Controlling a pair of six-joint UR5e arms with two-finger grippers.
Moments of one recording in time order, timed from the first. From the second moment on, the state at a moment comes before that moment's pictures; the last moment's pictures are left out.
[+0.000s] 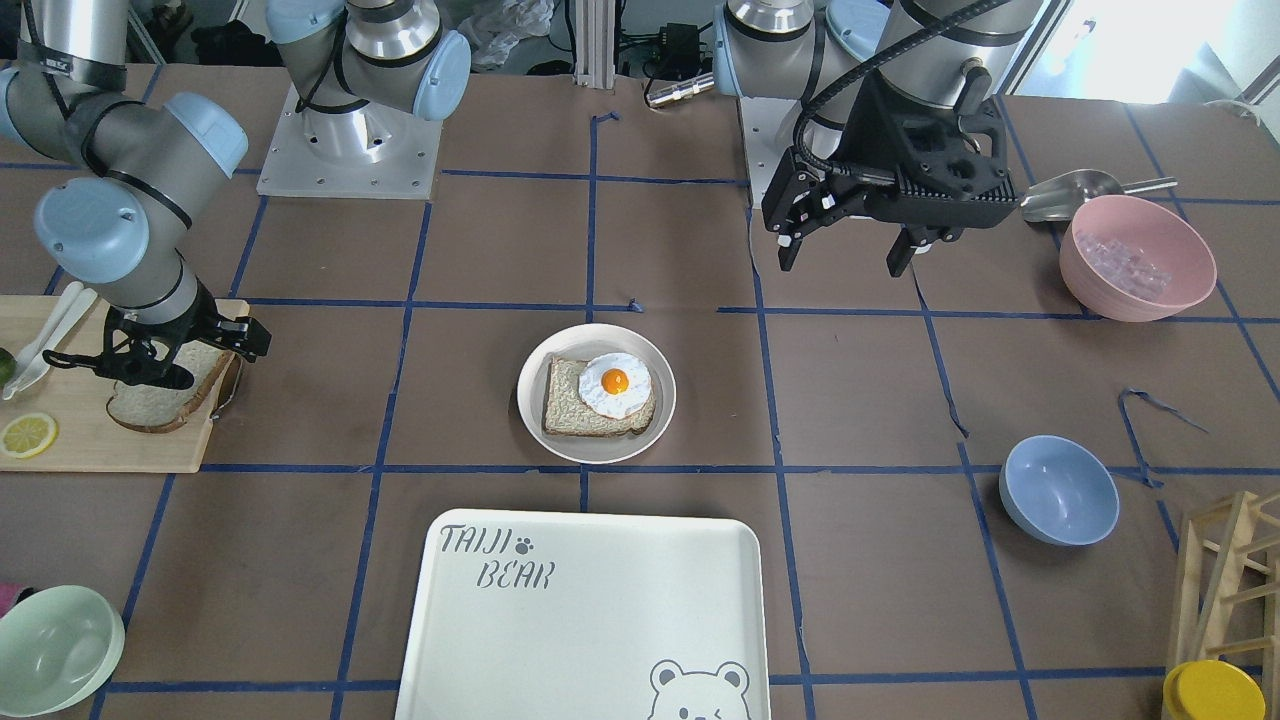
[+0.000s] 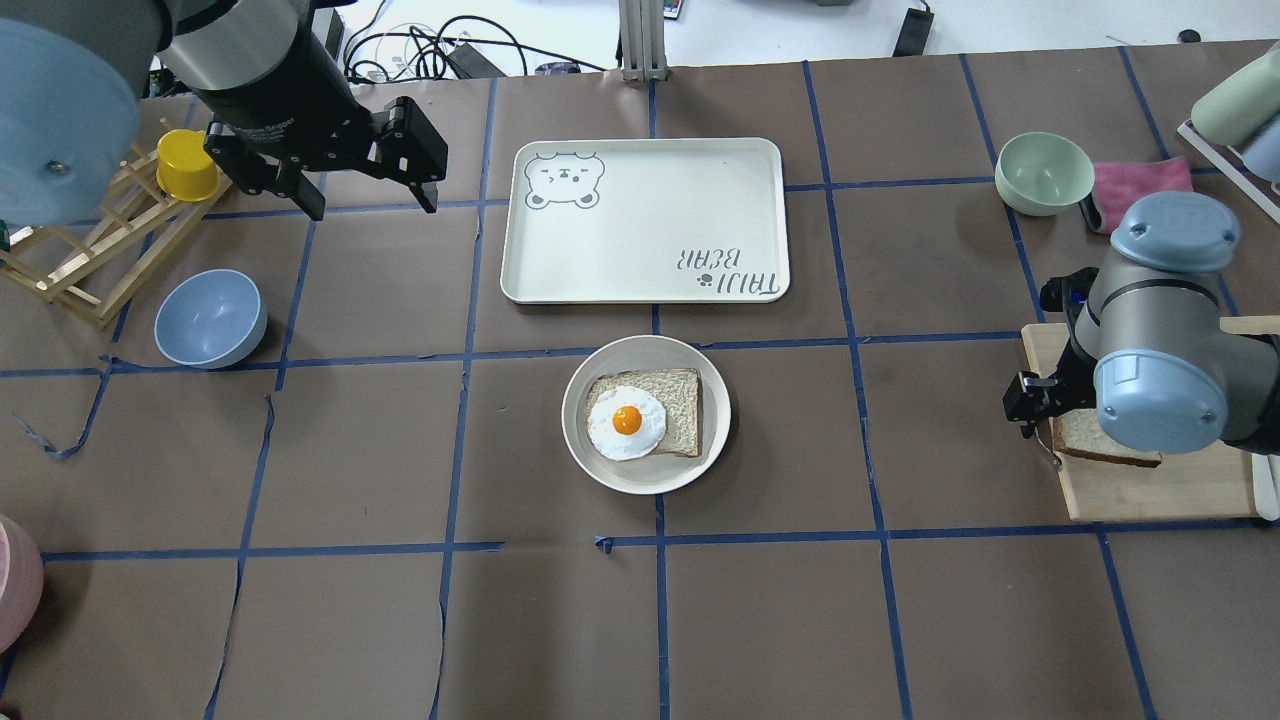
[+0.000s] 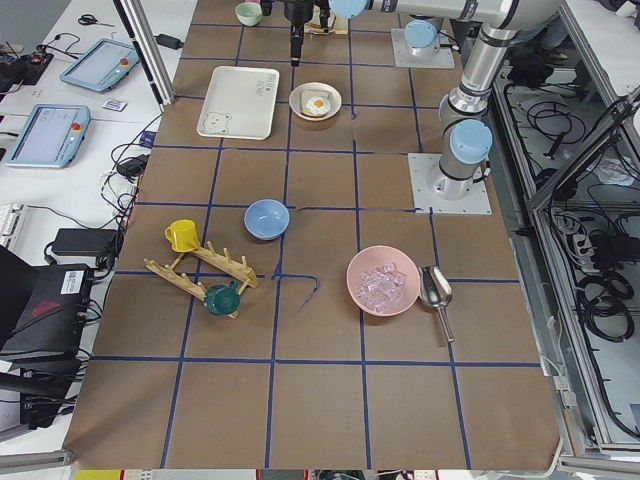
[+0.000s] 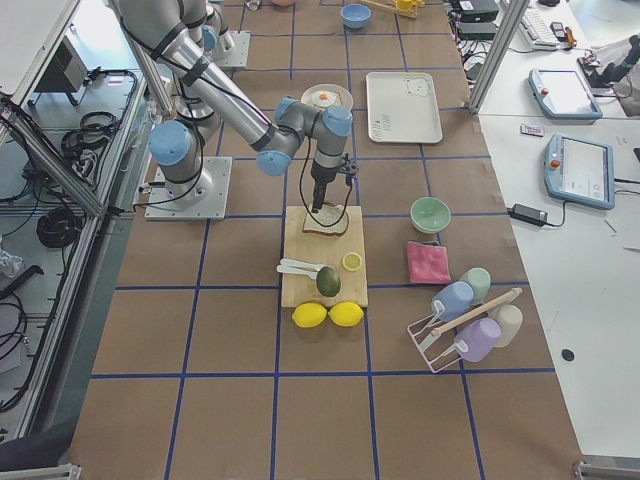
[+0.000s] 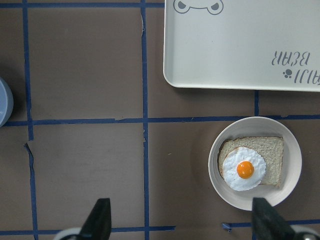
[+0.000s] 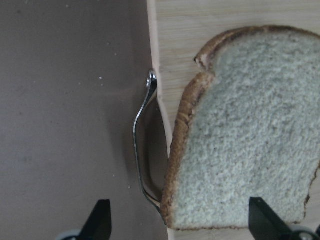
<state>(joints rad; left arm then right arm) -1.62 -1.58 -1.52 -1.52 1.53 -0.04 1.18 -1.39 2.19 -2.26 -1.79 -0.28</state>
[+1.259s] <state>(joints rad) -1.62 -1.58 -1.52 -1.52 1.53 -0.04 1.17 -1.37 2.19 -2.27 -1.80 -0.30</state>
